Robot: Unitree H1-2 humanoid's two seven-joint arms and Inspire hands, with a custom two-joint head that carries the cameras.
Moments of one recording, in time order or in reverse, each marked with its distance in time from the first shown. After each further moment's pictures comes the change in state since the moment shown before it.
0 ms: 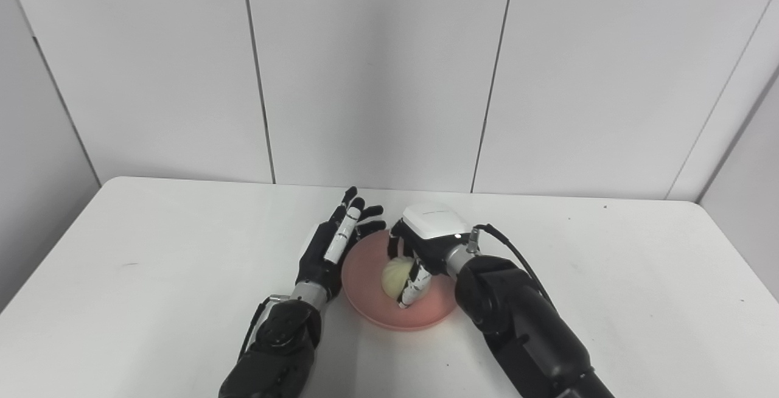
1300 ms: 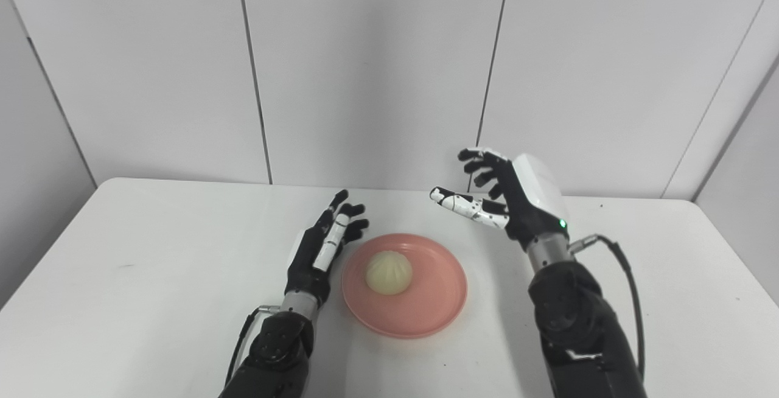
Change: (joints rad) left arm 0.061 0.003 -0.010 -0.063 0.100 -0.091 0.149; right arm 0.171 0.107 -0.496 -0.131 0.394 -0.084 -0.359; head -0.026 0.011
